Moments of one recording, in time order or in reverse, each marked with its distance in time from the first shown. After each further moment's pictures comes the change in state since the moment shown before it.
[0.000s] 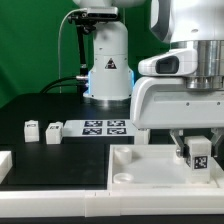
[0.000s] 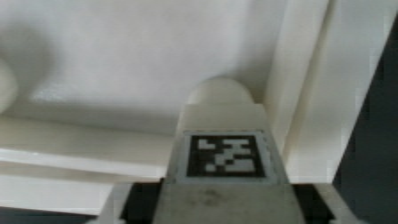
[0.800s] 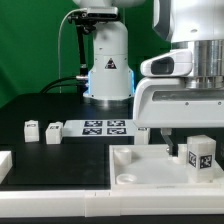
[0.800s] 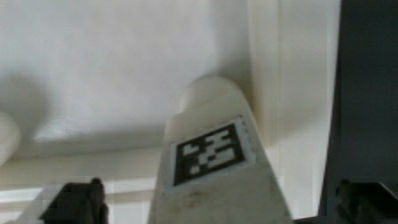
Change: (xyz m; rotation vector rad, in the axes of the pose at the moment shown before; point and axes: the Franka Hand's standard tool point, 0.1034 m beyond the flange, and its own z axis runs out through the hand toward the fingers) arm 0.000 -0.003 -0.001 0.007 -0.013 0.006
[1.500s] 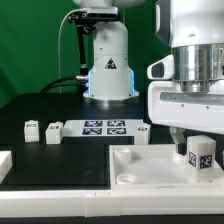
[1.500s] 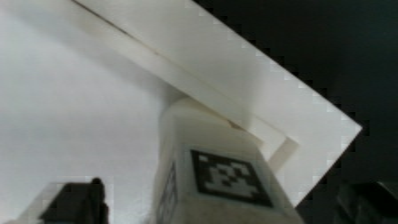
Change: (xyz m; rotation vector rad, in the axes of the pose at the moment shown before) arm -0.003 -0.009 0.005 0.035 0.002 0.799
